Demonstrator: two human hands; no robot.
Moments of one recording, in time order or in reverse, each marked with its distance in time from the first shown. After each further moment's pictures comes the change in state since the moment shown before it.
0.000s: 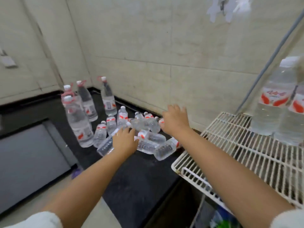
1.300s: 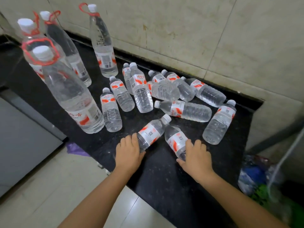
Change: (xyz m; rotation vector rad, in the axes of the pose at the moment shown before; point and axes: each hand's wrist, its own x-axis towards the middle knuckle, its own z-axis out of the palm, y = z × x) left_hand 0.072 -0.200 0.162 -0.060 -0.226 0.106; right_hand 0.034 -0.158 0.224 0.040 -0.487 0.454
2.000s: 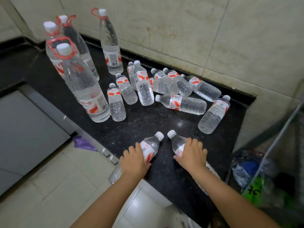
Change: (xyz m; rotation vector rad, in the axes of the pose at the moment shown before) left_hand -0.081 0.027 0.003 0.036 -0.184 -0.188; right_hand -0.040 0.005 0.016 0.094 0.048 0.075
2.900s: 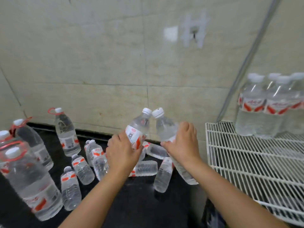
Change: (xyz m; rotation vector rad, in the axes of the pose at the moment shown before) left_hand -0.005 0.141 -0.213 -0.455 0.659 0.351; right_hand -0.033 0.071 -0.242 0.461 0.692 -0.004
